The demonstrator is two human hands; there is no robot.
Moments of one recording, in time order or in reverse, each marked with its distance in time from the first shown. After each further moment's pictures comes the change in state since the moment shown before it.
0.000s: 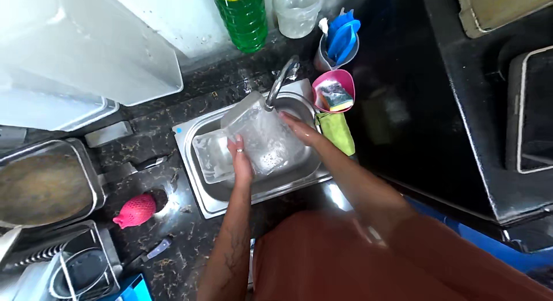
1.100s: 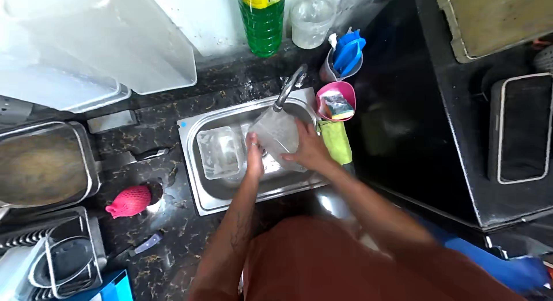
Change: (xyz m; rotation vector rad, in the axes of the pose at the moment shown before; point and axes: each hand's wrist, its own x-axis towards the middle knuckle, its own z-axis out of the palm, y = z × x) left_hand 0.016 -0.042 0.017 -0.079 -0.103 -0.105; right_hand -0.071 -0.035 0.024 -0.845 0.259 0.022
